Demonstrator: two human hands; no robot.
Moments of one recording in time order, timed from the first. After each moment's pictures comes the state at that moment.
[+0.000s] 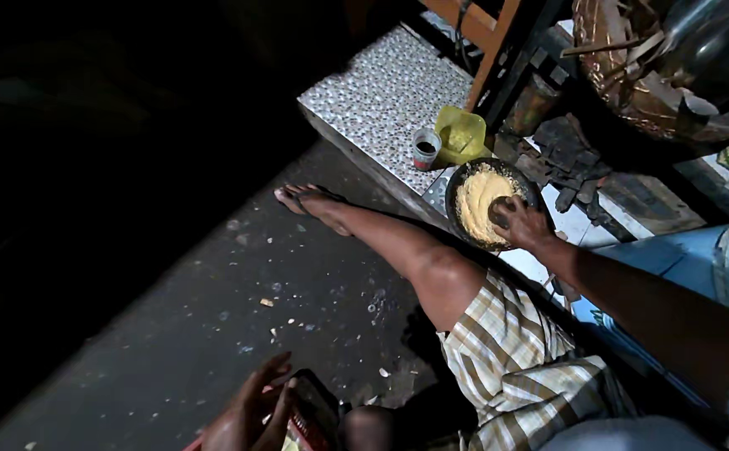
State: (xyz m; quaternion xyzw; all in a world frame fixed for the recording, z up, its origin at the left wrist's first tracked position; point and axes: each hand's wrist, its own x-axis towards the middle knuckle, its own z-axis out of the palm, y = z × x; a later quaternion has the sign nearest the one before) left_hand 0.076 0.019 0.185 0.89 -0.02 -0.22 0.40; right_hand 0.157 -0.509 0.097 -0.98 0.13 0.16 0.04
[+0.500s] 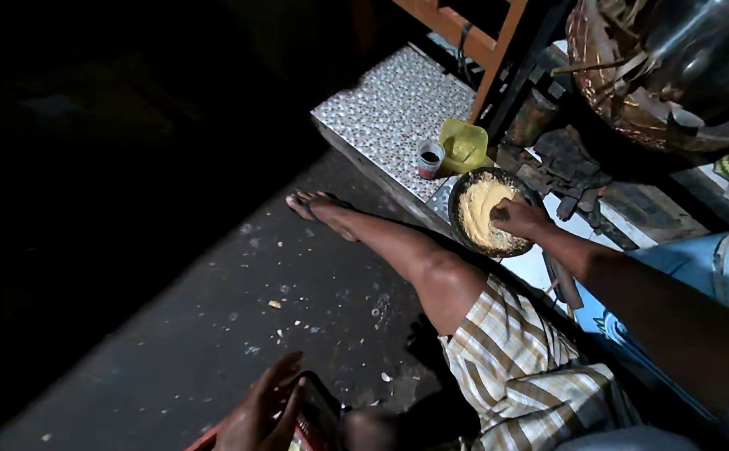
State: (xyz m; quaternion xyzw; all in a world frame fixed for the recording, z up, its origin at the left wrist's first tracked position) left_hand 0.073 0.016 0.189 0.90 -0.03 -0.23 0.36; right_hand 0.193 -0.512 0.121 -0.95 0.19 0.24 0.11
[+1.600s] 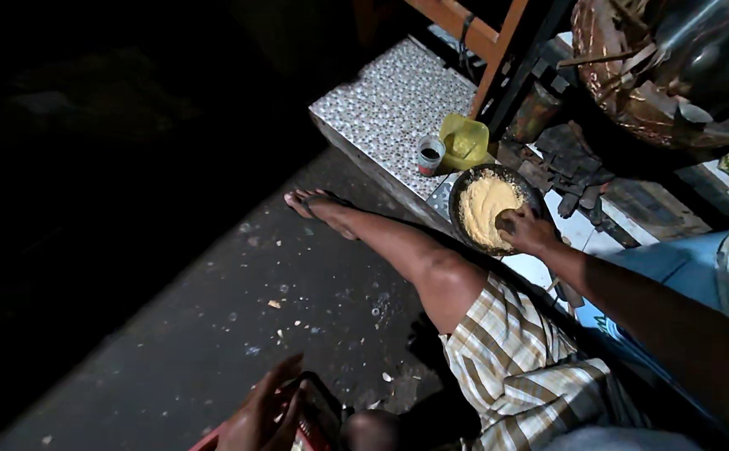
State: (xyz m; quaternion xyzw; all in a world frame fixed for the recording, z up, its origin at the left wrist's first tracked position) left_hand 0.075 0.013 0.193 0.90 -0.04 -0.24 0.35; right_hand 0.152 -0.516 0.108 -0.96 0.18 0.19 0.11
